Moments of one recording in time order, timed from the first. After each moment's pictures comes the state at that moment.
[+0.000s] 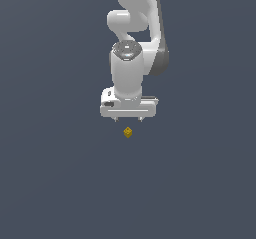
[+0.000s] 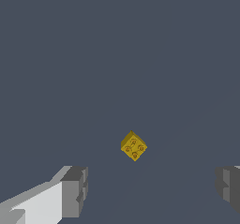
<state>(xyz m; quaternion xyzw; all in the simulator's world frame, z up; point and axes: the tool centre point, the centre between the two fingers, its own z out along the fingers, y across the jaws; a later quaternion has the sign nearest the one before) 0.002 0.001 0.173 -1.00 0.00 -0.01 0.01</state>
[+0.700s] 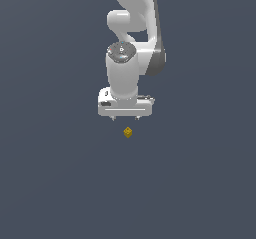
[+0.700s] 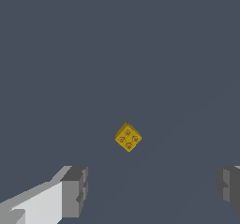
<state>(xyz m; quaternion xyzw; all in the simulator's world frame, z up) -0.009 -0.009 0.168 -1.00 0.00 0.01 0.01</state>
